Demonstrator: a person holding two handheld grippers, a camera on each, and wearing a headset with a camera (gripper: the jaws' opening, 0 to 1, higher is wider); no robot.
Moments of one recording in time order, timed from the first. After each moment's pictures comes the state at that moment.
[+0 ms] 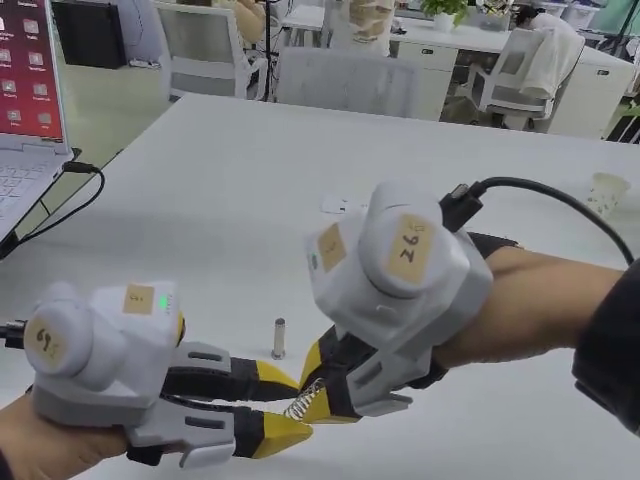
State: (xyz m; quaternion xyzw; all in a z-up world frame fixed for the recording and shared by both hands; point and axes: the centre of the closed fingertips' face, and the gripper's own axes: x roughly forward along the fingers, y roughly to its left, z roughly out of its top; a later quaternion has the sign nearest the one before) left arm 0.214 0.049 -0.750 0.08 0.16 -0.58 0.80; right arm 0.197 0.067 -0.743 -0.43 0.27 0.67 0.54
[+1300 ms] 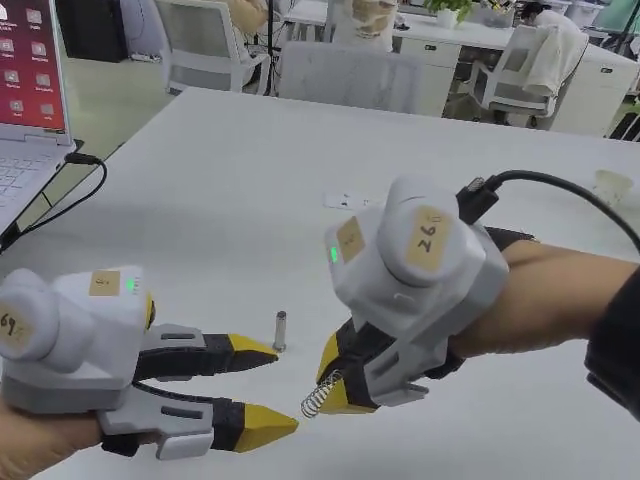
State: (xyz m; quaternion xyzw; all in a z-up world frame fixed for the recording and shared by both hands) left arm 0.221 0.070 -0.745 0.04 0.16 -0.54 0.83; right arm 0.202 0.056 -0.748 -0.44 0.28 0.66 0.54
